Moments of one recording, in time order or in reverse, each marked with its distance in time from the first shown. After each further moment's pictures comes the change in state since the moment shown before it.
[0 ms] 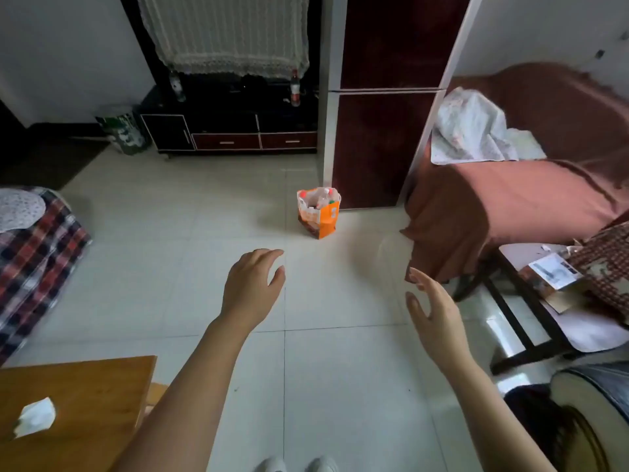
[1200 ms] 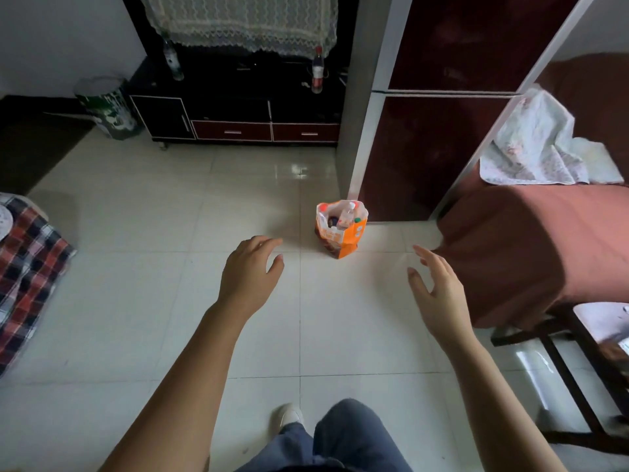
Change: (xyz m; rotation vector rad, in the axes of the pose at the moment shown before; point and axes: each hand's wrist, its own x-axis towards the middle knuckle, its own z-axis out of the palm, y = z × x) left_hand 0.311 -0.129 -0.009 -0.021 -0.011 -0.061; right_hand 0.308 -0.072 0.152 -0.061 -0.050 0.055
